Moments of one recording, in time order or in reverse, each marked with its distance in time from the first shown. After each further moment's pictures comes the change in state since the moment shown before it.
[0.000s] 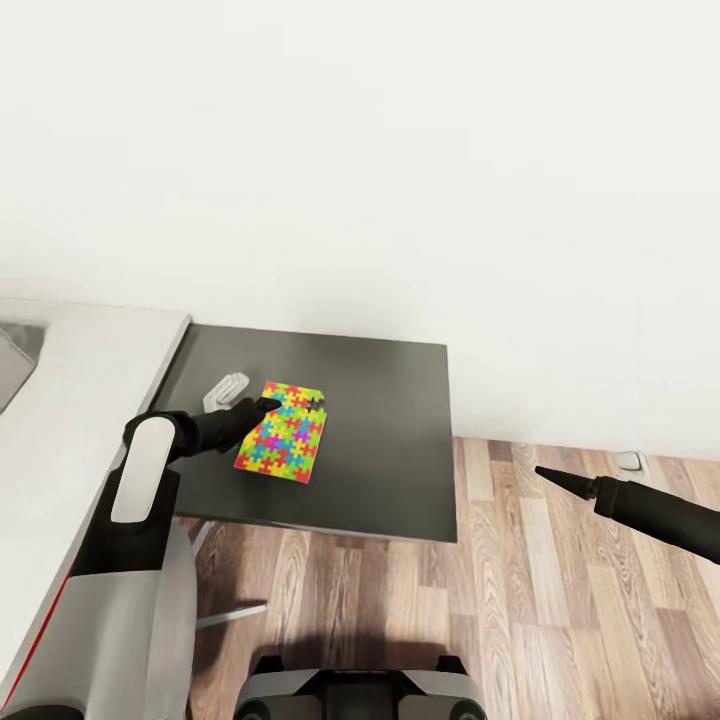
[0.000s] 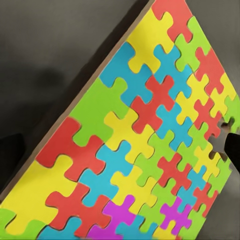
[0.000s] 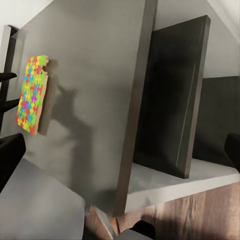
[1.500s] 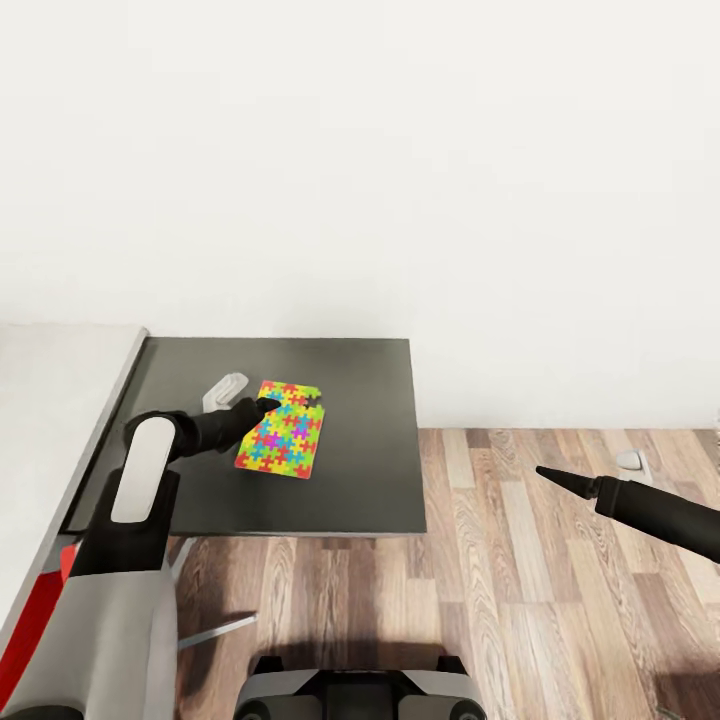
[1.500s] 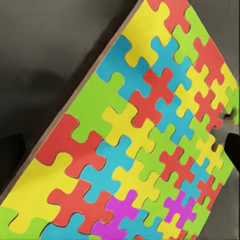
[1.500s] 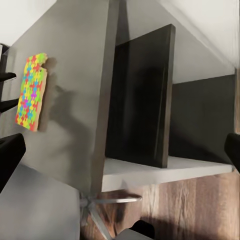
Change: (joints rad) left arm 0.001 0.000 -0.001 -0.002 -0.010 -0.003 -0.001; right arm -0.001 -0.004 0.000 0.000 0.000 0.001 0.000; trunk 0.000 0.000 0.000
